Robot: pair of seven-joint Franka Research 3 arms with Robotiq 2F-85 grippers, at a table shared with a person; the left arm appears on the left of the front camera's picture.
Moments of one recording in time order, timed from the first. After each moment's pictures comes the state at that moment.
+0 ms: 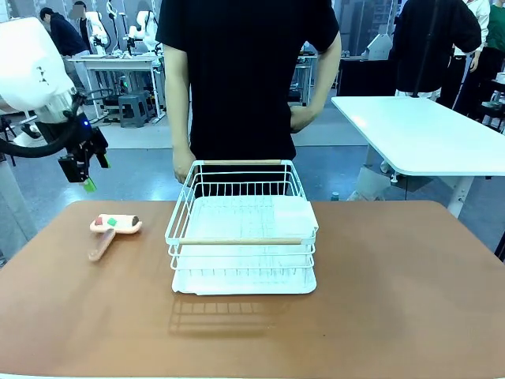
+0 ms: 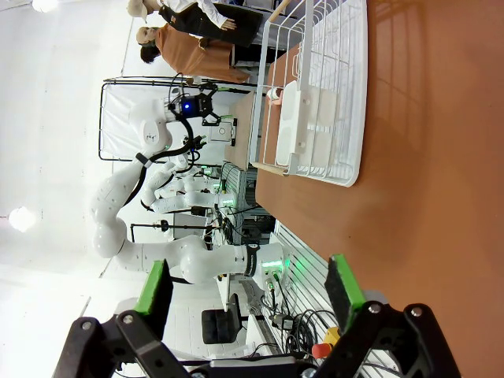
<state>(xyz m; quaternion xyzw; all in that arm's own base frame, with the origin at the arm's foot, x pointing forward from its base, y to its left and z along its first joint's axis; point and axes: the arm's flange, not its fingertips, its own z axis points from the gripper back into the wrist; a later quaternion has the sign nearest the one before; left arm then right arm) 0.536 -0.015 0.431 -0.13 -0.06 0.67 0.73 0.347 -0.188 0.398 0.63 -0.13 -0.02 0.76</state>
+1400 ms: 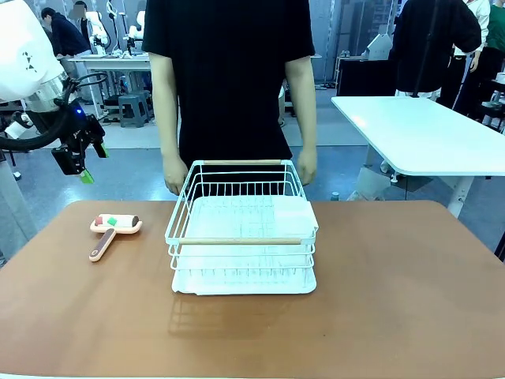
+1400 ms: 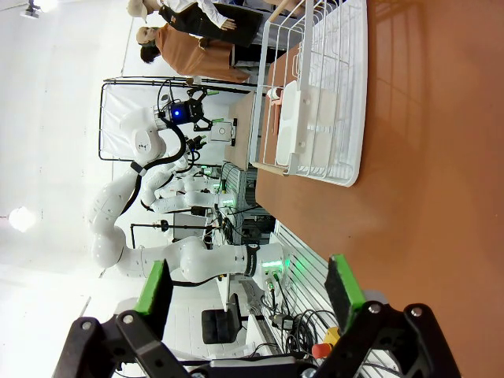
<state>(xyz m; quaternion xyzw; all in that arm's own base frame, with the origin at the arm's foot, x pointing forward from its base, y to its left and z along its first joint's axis) 0.515 -0.021 0.453 -0.15 -0.07 0.66 0.73 0.347 -0.188 0.398 0.63 -0.13 -0.02 0.76</state>
